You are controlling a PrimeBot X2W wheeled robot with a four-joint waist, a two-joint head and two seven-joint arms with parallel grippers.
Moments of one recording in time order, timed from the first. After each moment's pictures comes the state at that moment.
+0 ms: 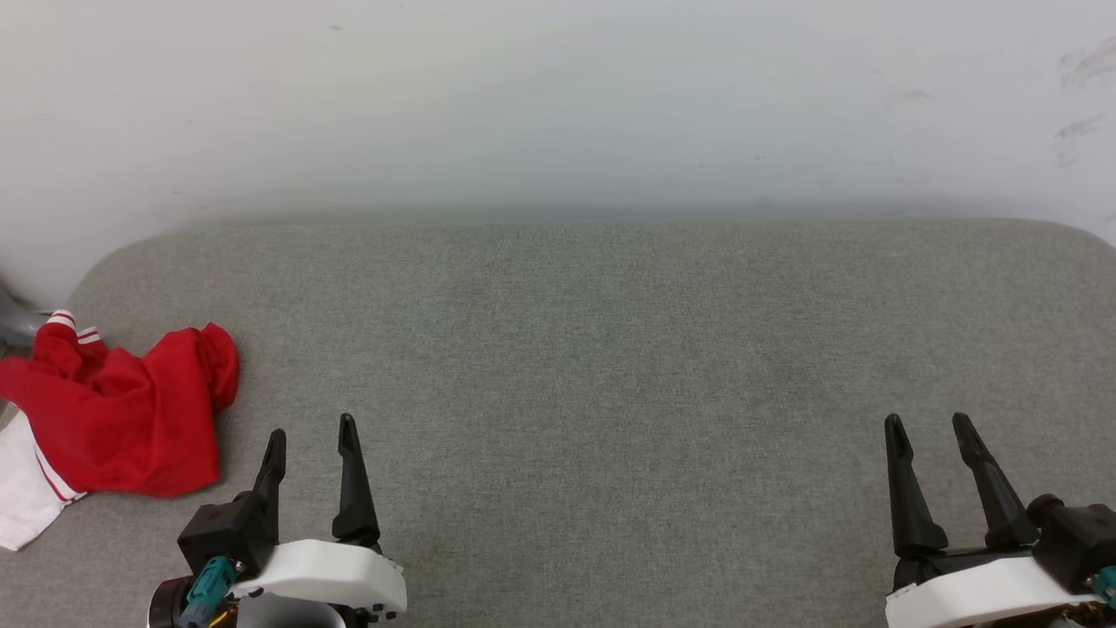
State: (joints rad) left arm 0.01 0.07 -0.08 0.05 -0.30 0.16 -0.19; right arm 0.06 -0.05 -0.05 0.01 0.22 0.13 -0.19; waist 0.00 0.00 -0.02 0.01
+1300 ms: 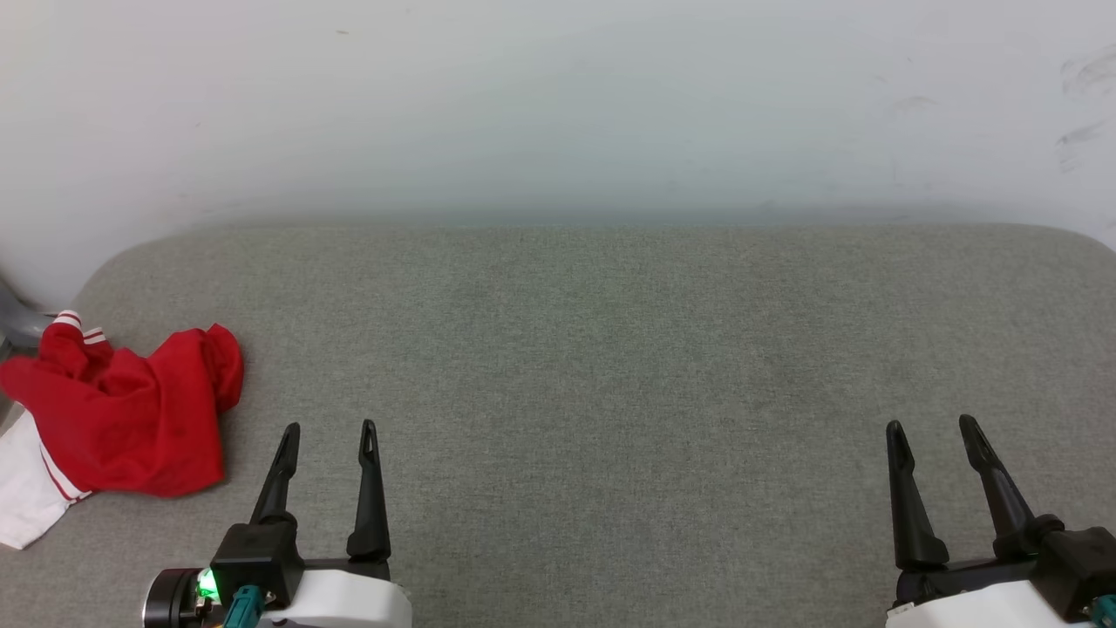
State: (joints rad) left arm 0.05 0.05 -0.07 0.01 -0.09 0.07 -0.26; right arm 0.10 -0.05 -0.04 -0.03 0.12 0.13 -0.26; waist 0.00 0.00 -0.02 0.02
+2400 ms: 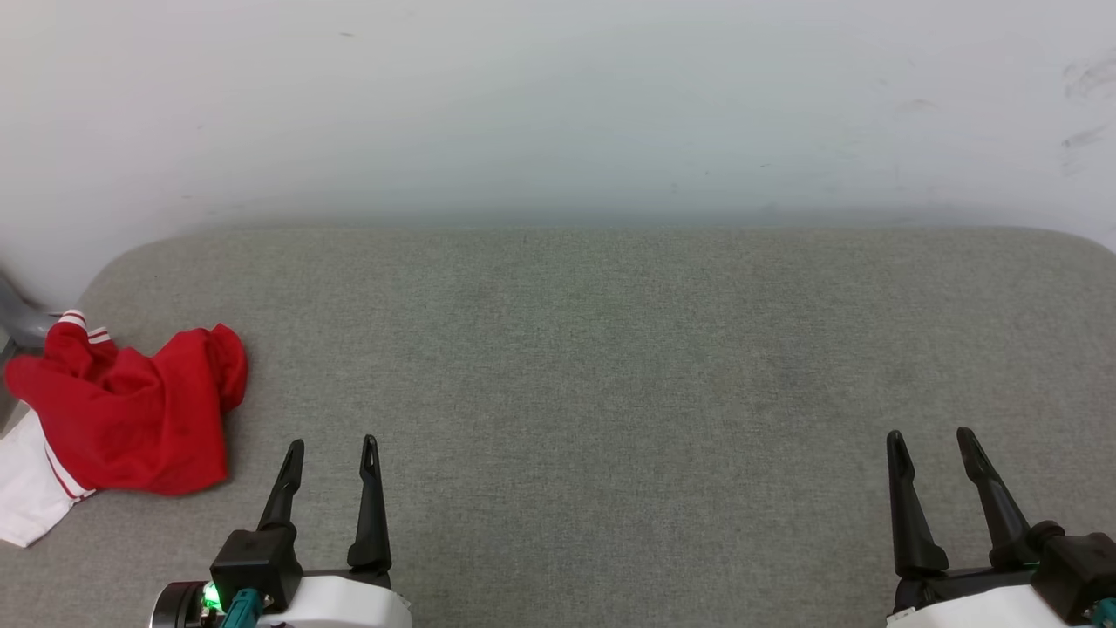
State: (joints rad) left arm 0.05 0.05 -0.06 0.06 -0.12 0.05 -0.26; right arm 0.10 -0.05 -0.05 0.00 0.17 0.13 -0.26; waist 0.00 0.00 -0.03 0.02
